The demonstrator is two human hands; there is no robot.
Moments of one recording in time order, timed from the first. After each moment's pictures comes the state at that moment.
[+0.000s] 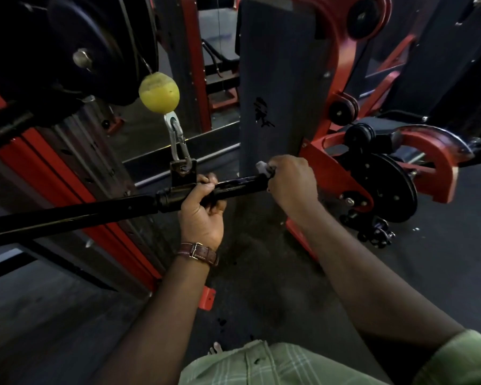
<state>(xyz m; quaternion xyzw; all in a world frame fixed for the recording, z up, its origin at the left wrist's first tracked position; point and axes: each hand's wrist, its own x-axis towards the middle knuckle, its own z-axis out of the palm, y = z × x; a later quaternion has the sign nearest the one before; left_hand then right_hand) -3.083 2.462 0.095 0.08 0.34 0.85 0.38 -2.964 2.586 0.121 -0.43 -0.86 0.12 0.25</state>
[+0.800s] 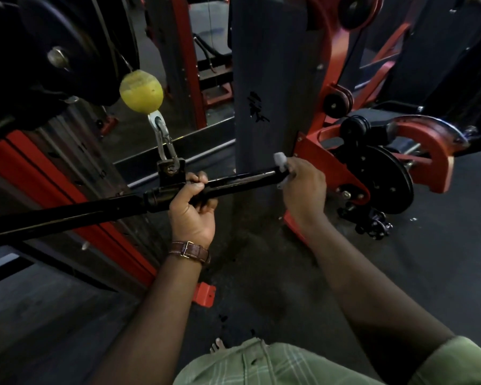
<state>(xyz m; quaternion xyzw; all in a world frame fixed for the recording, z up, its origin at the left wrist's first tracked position) -3.087 2.463 0.095 0.10 0.36 0.85 0.38 -2.936 2.589 0.090 -0.45 -0.78 0.16 0.40</state>
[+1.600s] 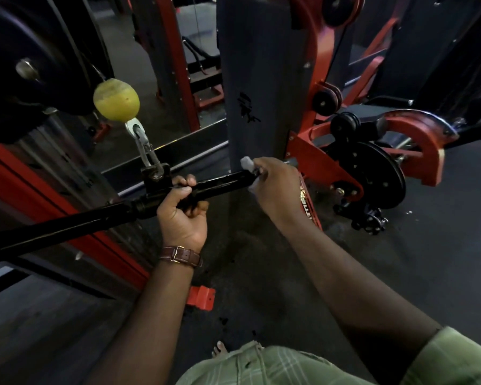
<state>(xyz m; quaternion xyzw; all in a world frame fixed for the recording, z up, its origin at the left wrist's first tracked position) -3.086 2.469 0.094 0.10 0.34 0.85 0.39 -2.955 2.586 0.092 -0.37 -0.82 0.18 0.39</state>
